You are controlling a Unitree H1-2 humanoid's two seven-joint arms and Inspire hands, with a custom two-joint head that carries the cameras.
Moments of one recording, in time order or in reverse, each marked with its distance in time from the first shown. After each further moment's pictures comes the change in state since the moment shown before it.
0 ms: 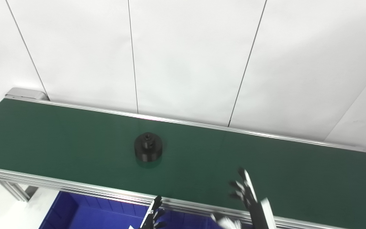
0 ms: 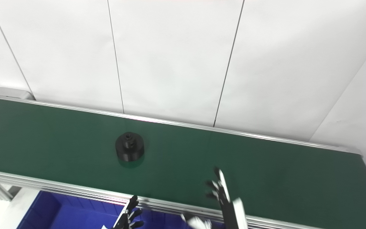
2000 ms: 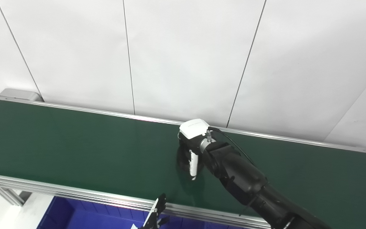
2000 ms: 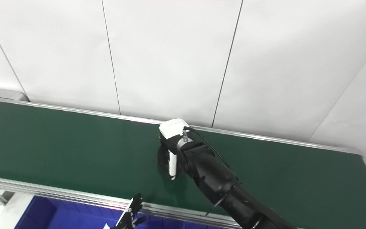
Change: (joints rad) left arm -0.009 0.012 -0.026 0.000 -0.053 -0.028 -0.034; right arm -0.875 -0.242 0.572 0.573 -0.630 0.507 0.518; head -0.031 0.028
